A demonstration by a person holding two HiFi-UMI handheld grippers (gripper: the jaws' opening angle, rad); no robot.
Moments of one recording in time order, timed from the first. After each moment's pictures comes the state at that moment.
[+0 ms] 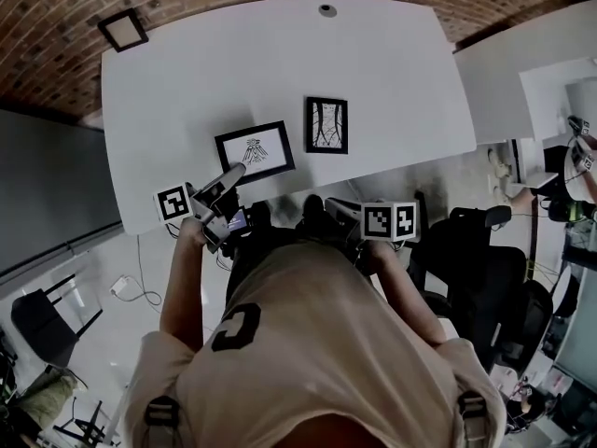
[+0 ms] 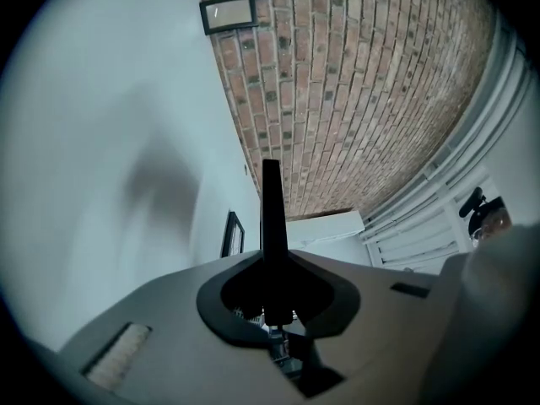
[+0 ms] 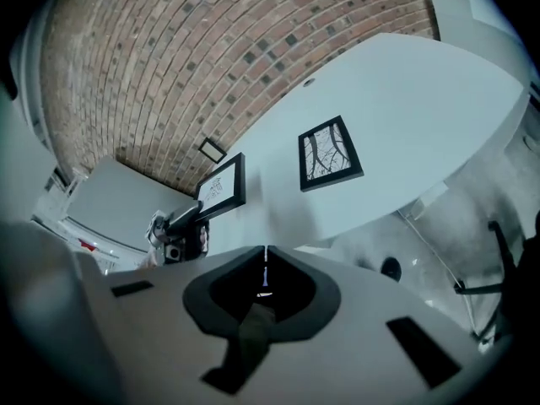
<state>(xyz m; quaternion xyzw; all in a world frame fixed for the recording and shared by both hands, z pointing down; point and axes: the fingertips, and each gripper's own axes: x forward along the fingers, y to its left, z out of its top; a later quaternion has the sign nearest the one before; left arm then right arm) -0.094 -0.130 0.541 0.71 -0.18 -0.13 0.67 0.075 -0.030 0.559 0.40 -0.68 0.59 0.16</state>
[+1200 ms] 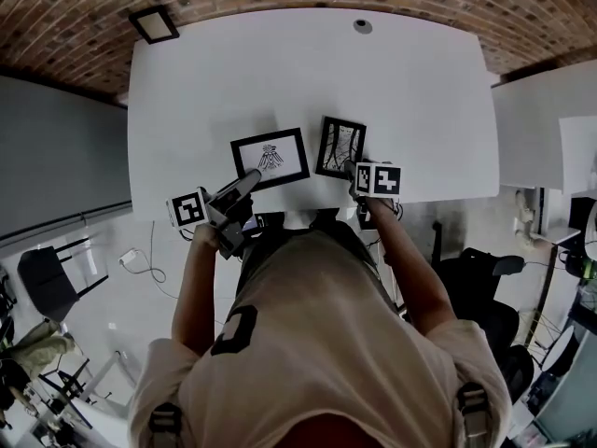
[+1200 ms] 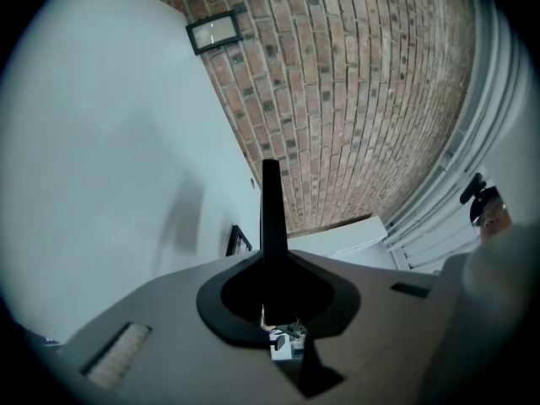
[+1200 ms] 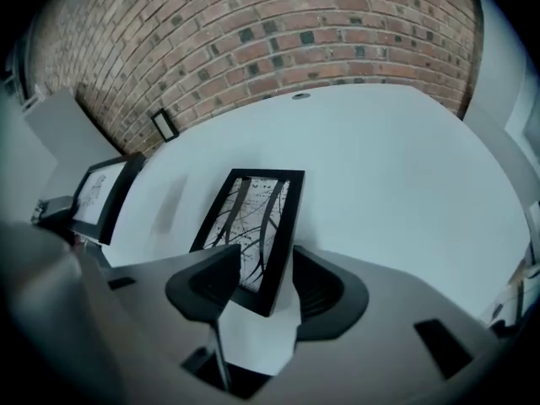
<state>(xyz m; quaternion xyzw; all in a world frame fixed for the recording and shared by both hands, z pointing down) -0.060 -0.148 0.531 0.70 -0.27 -0.13 0.65 0.175 -0.181 0.656 0.48 -0.68 0.45 0.34</state>
